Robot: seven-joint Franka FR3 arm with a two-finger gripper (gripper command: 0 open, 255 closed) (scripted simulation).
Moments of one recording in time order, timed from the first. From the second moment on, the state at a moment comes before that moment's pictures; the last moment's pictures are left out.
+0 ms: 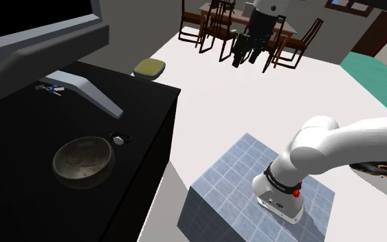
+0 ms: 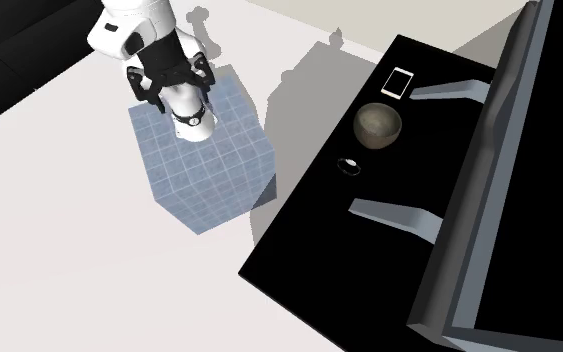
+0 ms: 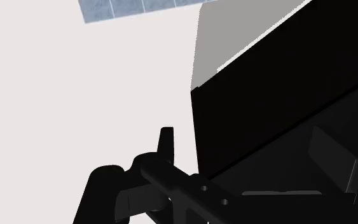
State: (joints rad) arm 0.01 -0.76 0.01 -2.30 -0.01 1.60 0.16
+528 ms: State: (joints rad) arm 0.07 -0.62 0.05 -2.30 0.05 1.73 0.14
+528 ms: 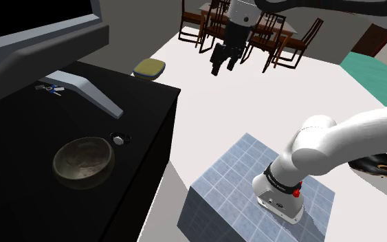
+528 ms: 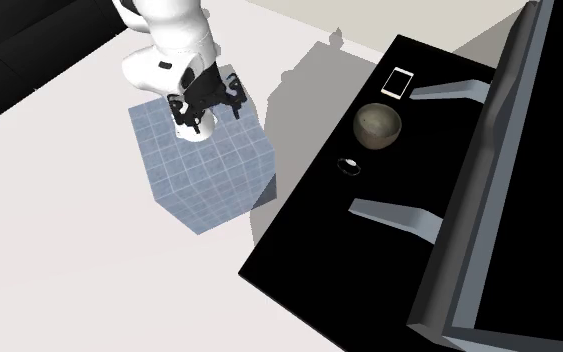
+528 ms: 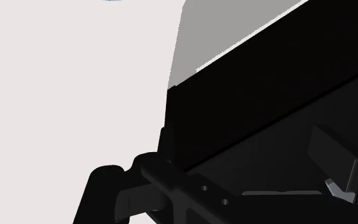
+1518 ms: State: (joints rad) arm 0.20 -0.18 0.15 -2.16 0.14 2.00 0.06
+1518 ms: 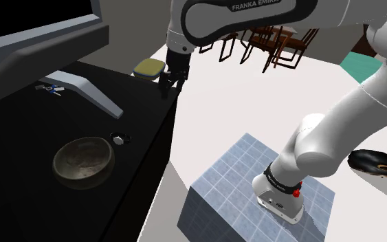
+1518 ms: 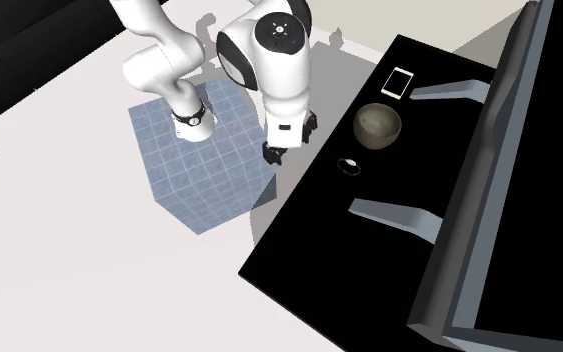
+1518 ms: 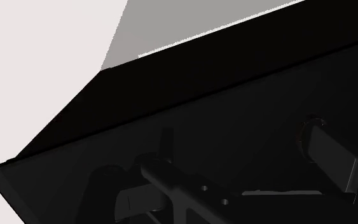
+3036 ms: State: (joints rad) arm 0.35 0.36 0.28 -1.82 0.13 2.18 0.00
